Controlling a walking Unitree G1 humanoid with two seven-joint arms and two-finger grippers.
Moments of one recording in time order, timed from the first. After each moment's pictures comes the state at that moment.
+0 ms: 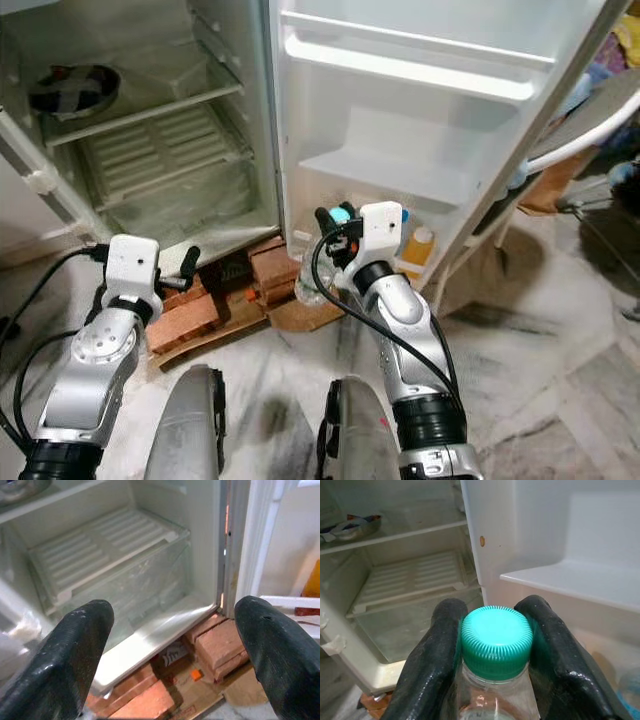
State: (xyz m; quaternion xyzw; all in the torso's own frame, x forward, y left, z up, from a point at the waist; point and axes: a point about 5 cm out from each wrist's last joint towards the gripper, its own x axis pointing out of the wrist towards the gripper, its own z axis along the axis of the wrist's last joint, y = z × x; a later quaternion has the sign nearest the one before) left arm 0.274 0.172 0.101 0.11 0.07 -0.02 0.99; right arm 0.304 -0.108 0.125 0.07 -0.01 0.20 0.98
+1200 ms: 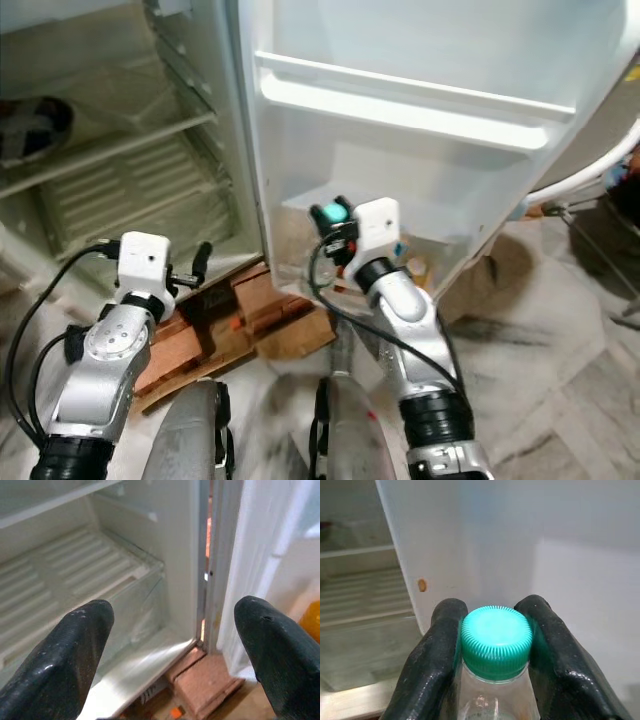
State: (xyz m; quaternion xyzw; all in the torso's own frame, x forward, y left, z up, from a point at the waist) left arm 0.277 0.162 0.101 0.10 0.07 -0.03 0.99; right arm 0.304 -0.111 0.130 0.04 -0.04 0.22 0.97
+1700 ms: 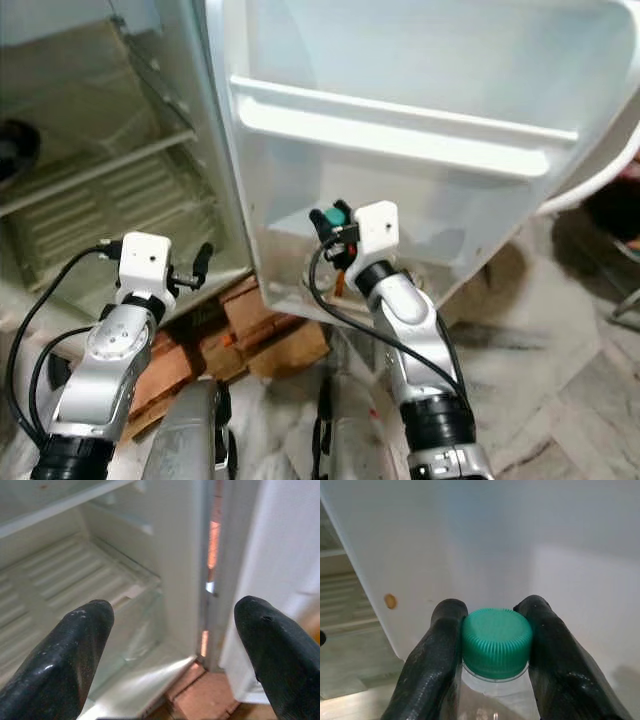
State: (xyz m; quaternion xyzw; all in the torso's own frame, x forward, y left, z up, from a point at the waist) left arm 0.277 0.164 0.100 0.10 0.07 -0.03 0.99; right arm 0.301 -0.104 0.125 0.04 -0.03 0.24 0.97
